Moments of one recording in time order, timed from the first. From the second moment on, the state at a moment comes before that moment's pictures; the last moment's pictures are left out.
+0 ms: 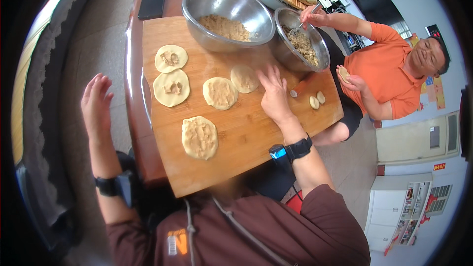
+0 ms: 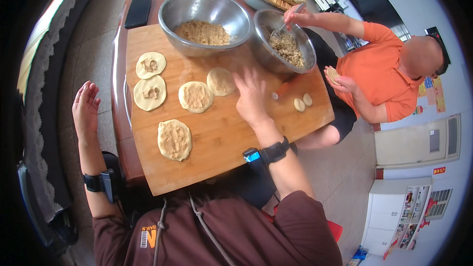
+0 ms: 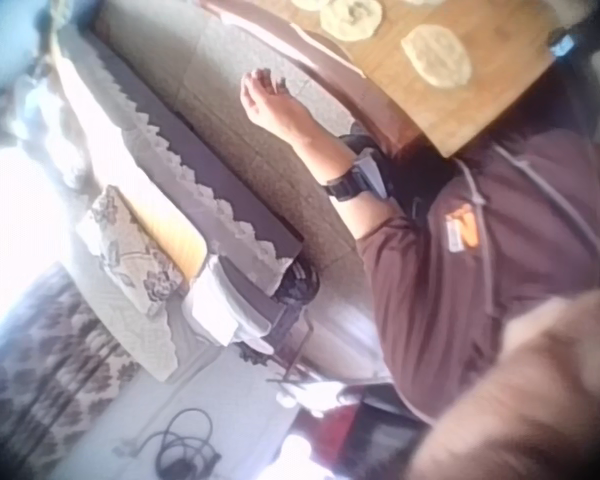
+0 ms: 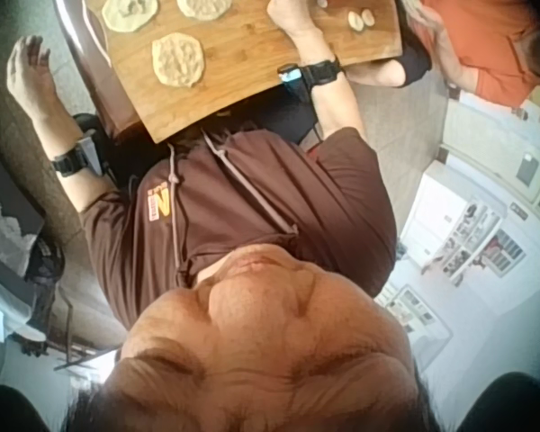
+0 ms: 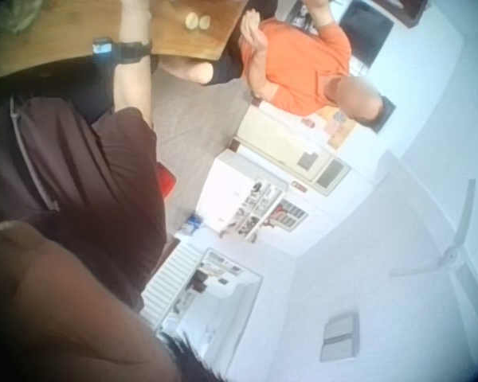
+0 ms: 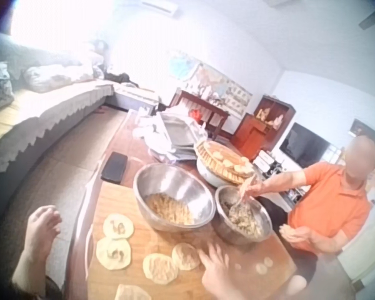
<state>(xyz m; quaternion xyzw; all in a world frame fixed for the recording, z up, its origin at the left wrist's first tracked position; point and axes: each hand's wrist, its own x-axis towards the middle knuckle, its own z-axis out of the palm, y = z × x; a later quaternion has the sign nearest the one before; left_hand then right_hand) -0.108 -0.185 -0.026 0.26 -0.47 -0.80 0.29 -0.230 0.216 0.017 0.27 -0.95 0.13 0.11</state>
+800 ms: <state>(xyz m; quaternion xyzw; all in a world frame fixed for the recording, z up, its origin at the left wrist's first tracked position) -0.104 -0.186 -0.027 0.26 -0.46 -0.80 0.29 -0.216 0.206 0.028 0.26 -0.95 0.15 0.12</state>
